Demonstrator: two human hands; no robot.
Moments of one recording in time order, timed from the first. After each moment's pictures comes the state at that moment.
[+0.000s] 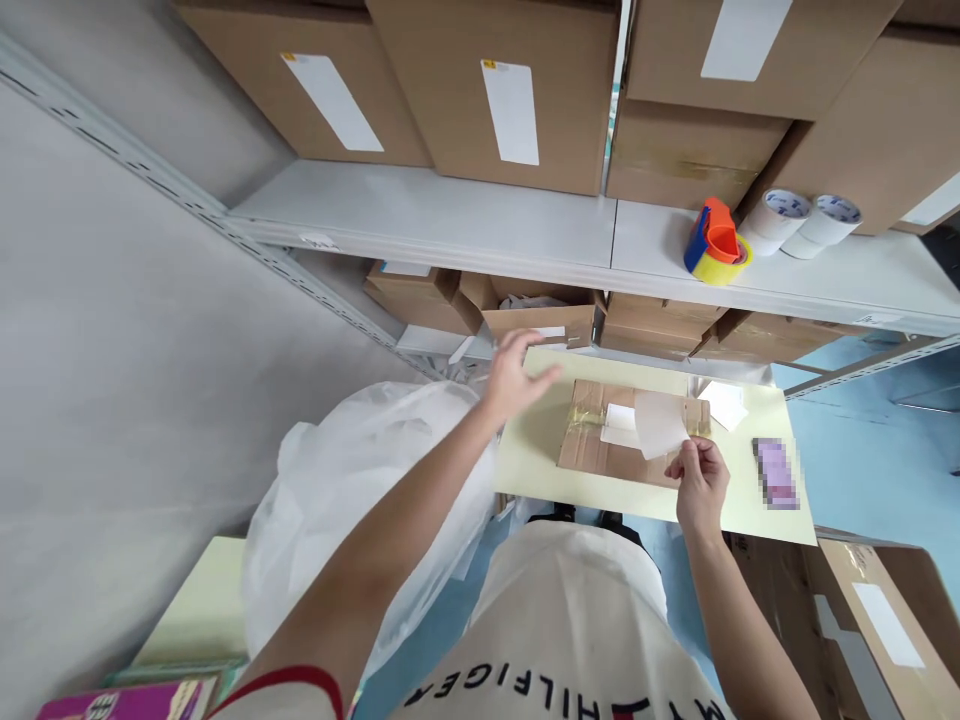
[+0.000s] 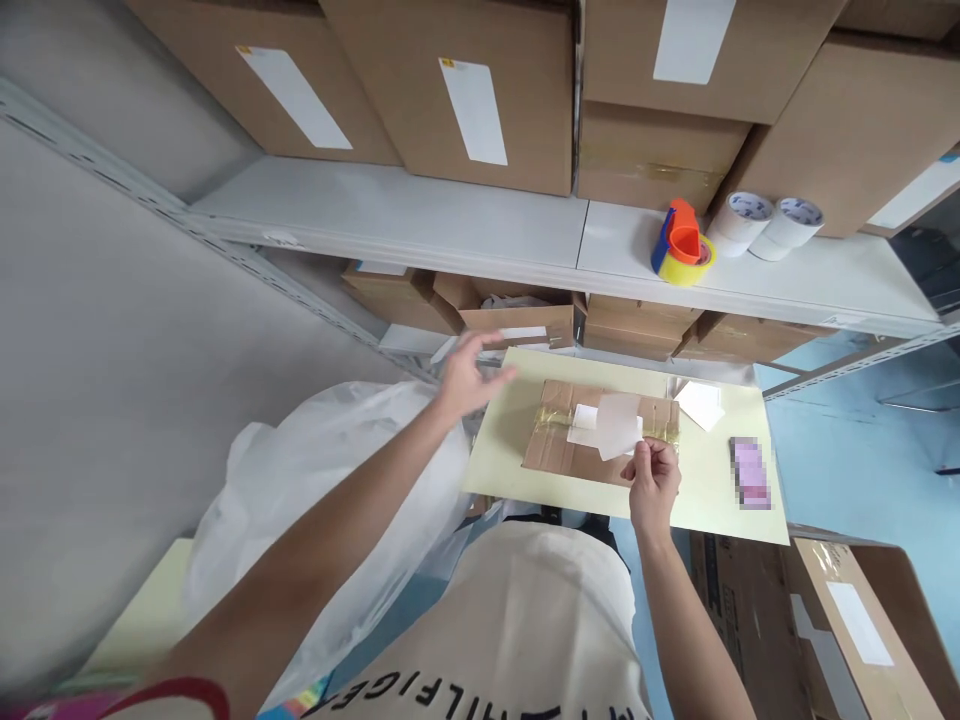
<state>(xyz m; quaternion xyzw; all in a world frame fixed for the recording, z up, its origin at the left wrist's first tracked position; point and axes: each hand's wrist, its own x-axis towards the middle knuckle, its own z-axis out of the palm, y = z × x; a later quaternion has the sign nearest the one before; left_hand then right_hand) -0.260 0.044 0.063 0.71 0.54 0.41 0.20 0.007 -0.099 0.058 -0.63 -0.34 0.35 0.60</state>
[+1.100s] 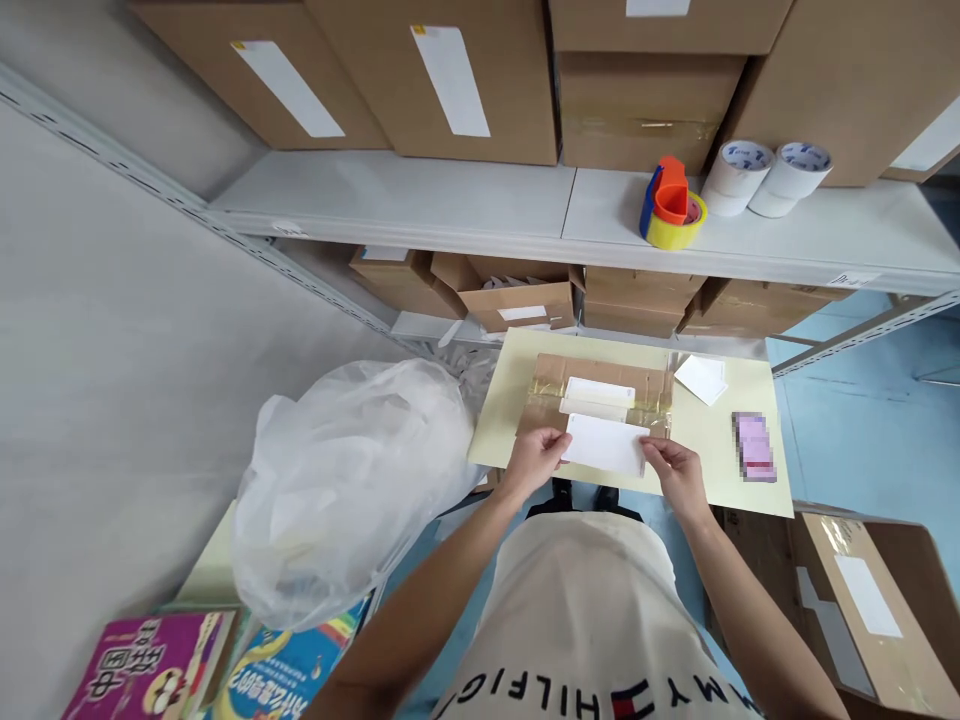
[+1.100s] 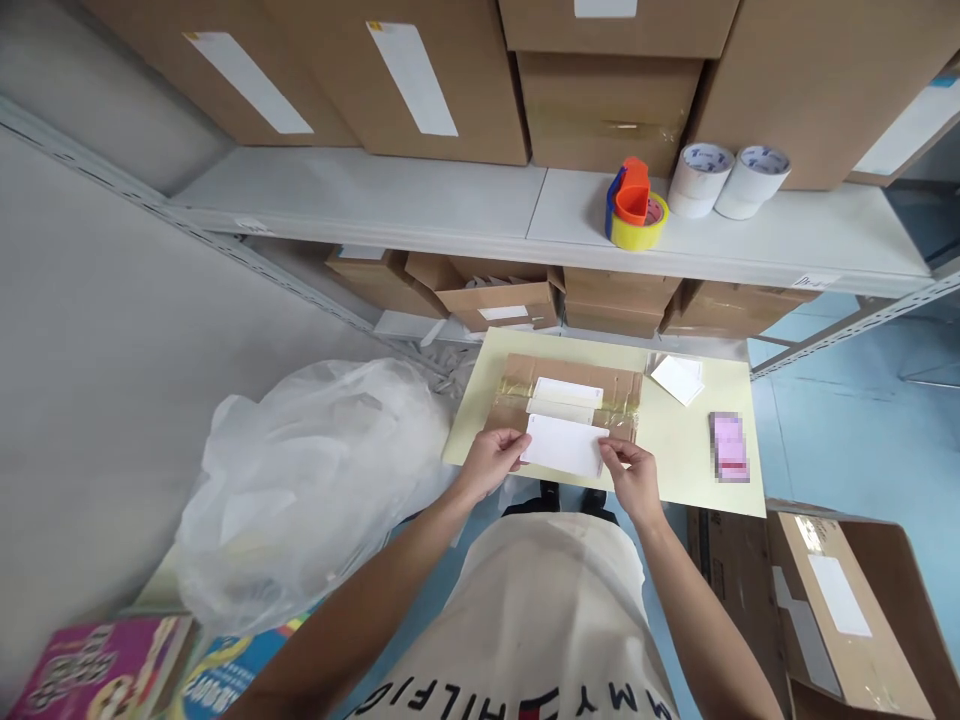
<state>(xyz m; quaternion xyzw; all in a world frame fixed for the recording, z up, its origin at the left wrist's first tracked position) -0.137 -0.097 0.028 0.39 0.65 0.30 0.58 0.094 -0.124 0.019 -0.64 -0.40 0.48 0.44</state>
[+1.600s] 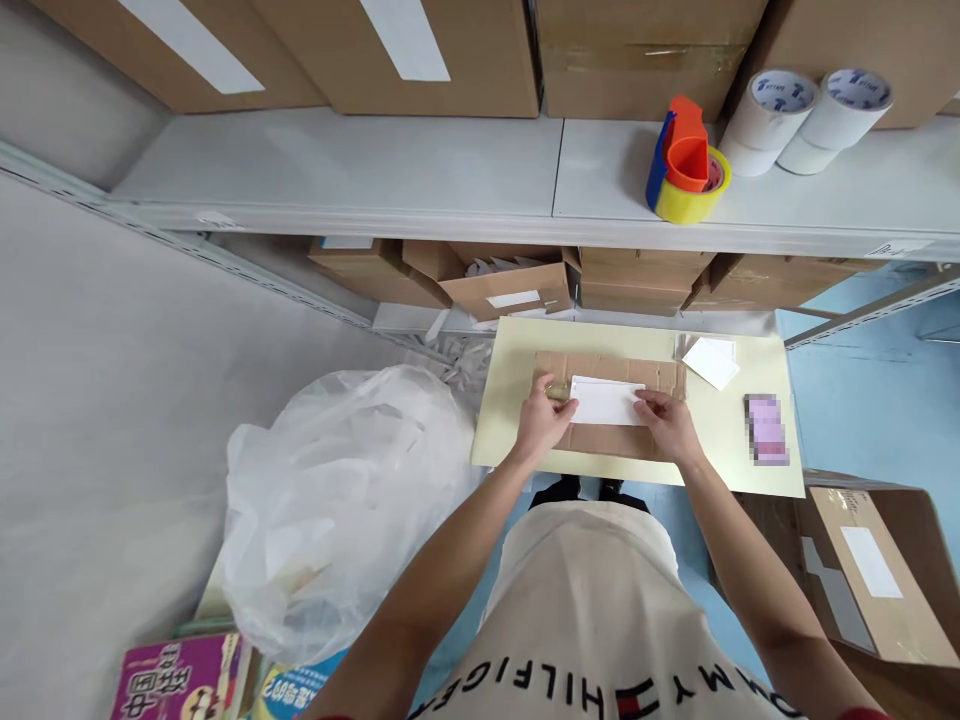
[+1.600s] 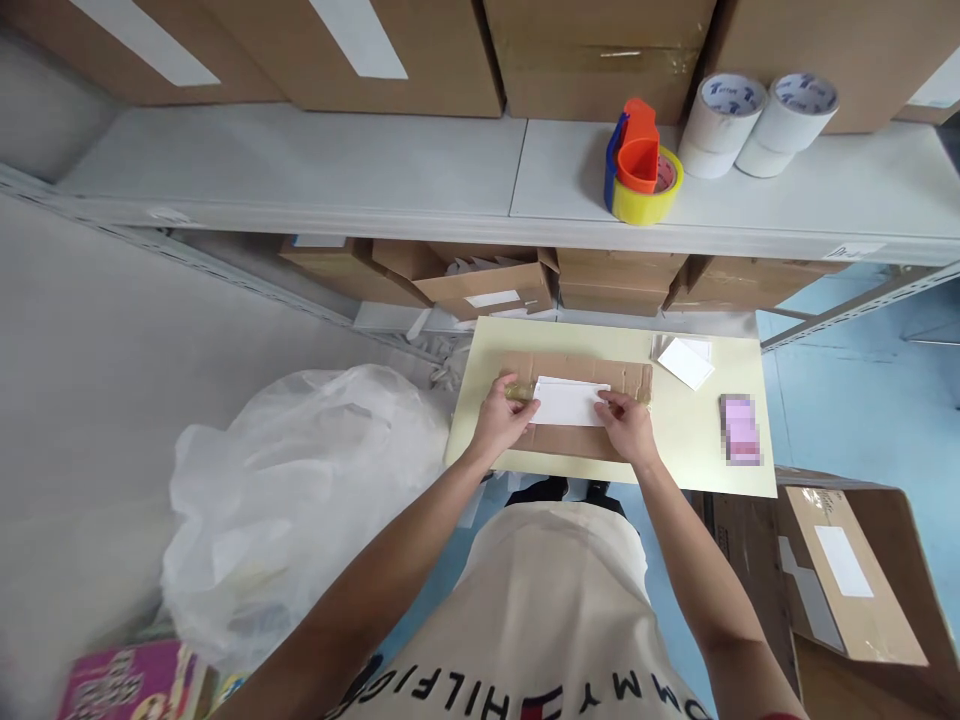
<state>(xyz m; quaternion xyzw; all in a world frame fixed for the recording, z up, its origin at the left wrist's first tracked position) -0.140 -0.028 0.008 0.49 0.68 0.27 0.48 0.083 -0.050 0.001 -0.70 -0.46 0.43 0.34</state>
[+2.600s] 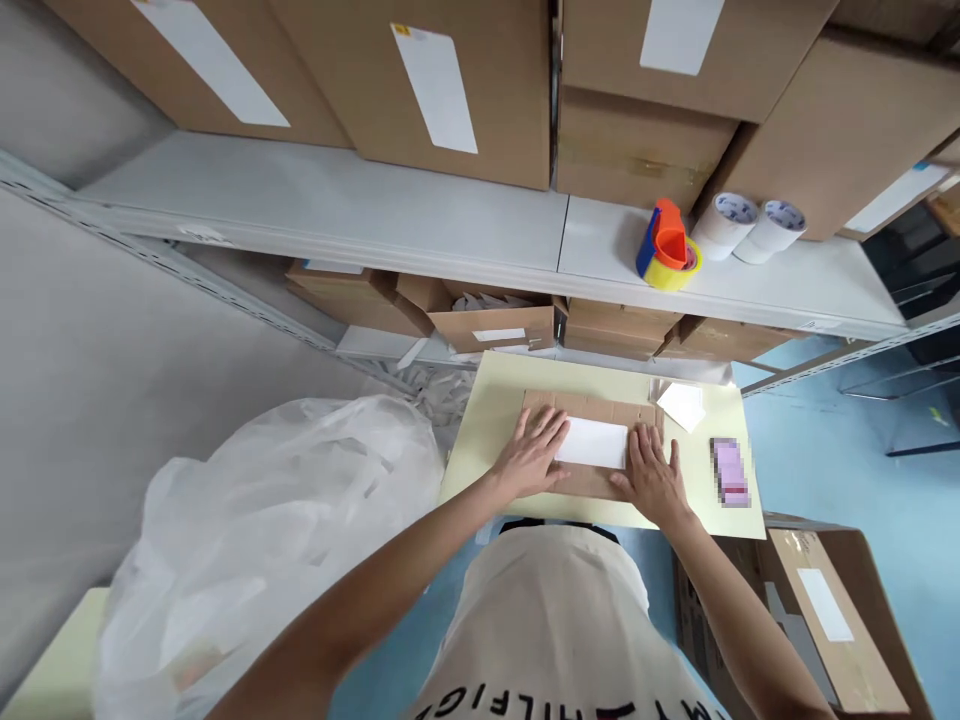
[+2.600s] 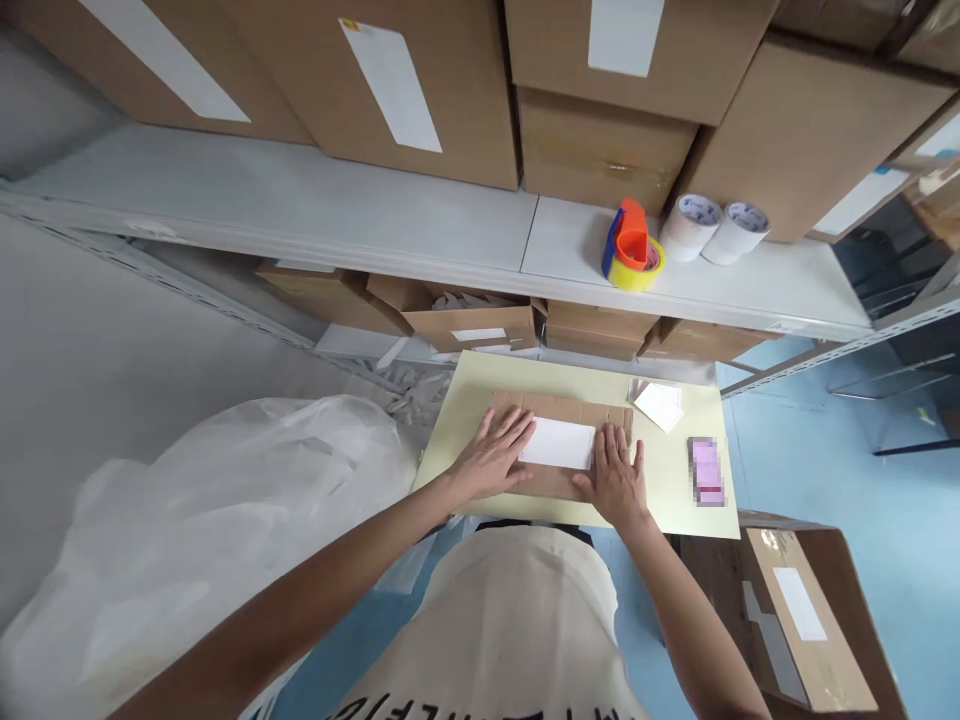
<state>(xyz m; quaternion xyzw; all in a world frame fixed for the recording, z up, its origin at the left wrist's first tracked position) -0.164 -0.021 0.000 0.90 0.40 0.04 0.15 0.076 -0.078 -0.003 -0.63 -0.78 0.04 -0.02</state>
